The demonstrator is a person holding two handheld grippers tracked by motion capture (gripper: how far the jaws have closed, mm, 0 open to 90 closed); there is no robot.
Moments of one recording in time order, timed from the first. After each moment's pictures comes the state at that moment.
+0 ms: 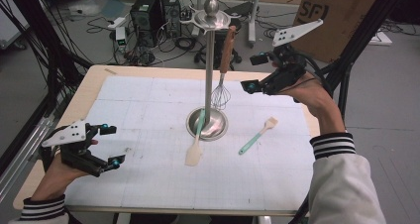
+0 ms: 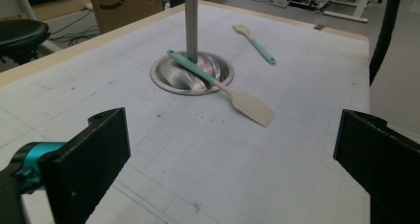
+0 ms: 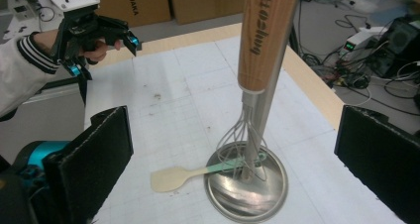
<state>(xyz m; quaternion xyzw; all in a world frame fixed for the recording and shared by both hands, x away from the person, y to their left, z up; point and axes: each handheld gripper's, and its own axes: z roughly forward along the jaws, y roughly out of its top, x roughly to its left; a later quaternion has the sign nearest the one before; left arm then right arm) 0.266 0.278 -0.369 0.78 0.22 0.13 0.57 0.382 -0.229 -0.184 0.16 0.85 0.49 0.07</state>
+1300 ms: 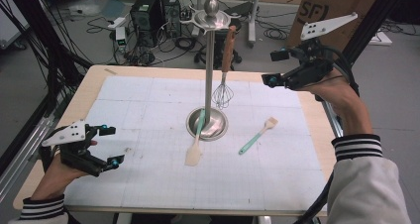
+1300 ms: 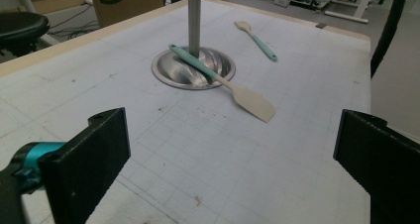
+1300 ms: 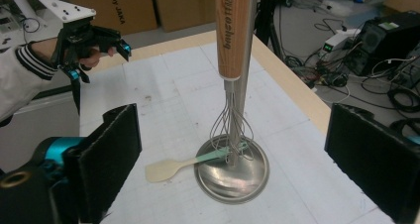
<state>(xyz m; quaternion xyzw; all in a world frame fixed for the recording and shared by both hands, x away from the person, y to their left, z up) 0.268 0.281 -0.372 0.78 0.23 0.12 0.56 0.372 -0.270 -0.164 0.18 0.84 0.50 0.09</state>
